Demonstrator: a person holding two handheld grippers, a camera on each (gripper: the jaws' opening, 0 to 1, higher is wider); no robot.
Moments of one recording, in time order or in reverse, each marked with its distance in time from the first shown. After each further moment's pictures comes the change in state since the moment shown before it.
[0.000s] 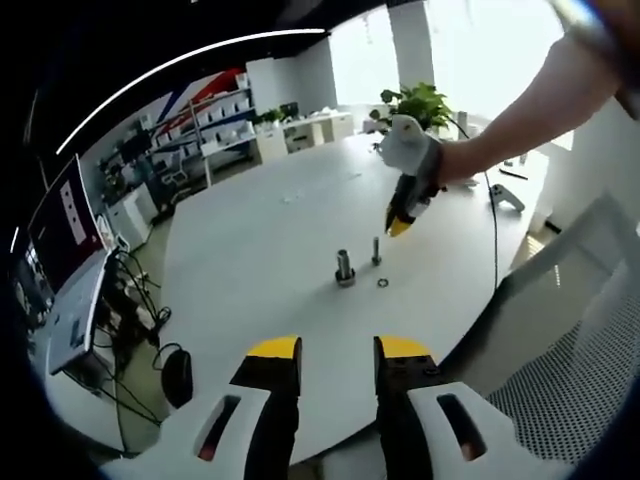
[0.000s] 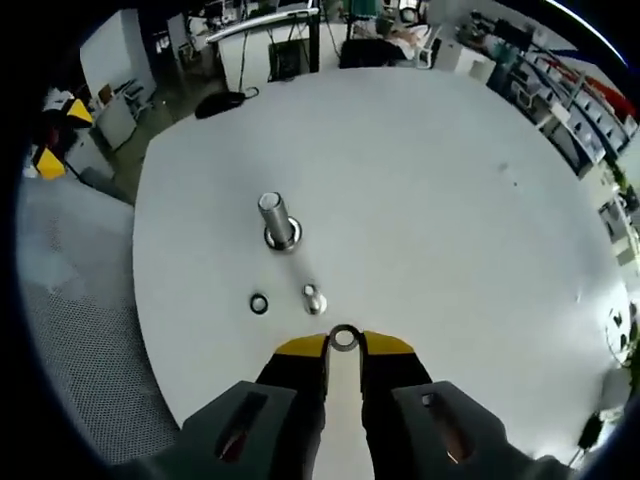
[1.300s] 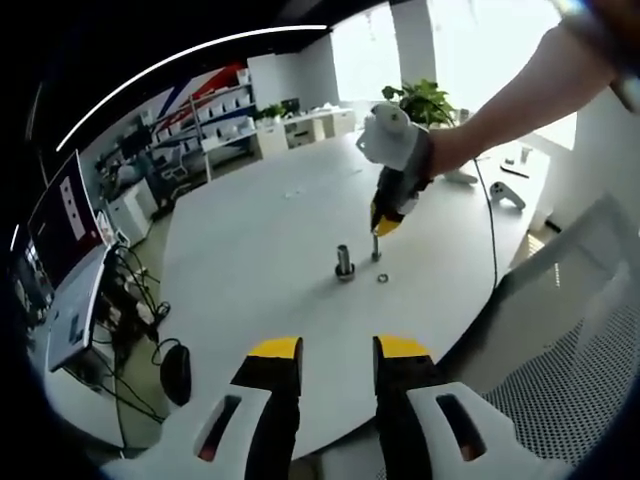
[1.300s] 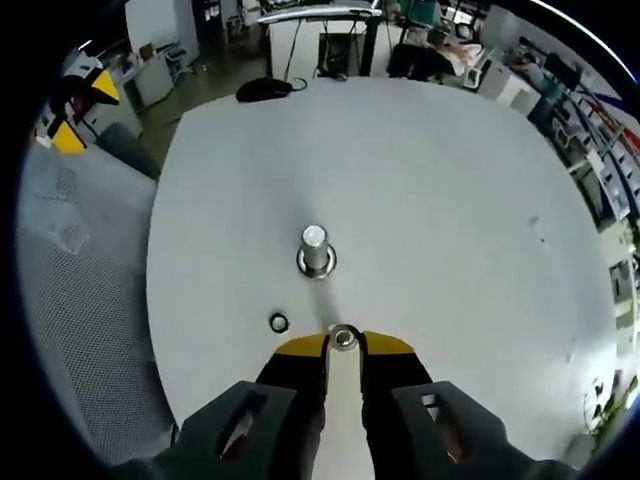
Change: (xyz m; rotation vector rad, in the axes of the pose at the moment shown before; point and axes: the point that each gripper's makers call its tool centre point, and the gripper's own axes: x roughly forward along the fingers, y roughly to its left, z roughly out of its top) left arm 0.002 0.000 -0.005 -0.008 0.026 0.000; right arm 0.012 0.026 0.021 -0.232 0.037 0.068
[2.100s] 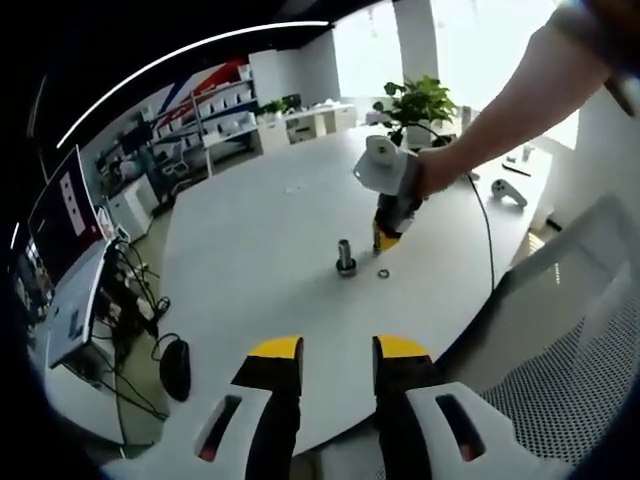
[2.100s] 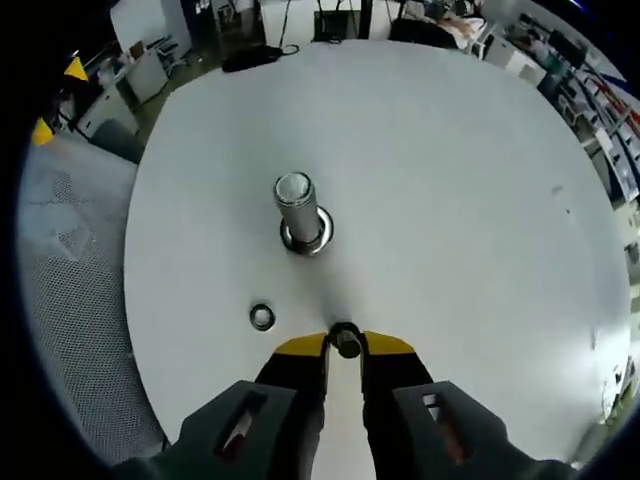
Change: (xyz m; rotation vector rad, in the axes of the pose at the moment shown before) left arm 0.000 0.000 -0.004 -0.007 0.018 0.001; right arm 0.046 -0.002 -0.019 0.068 0.057 0.034
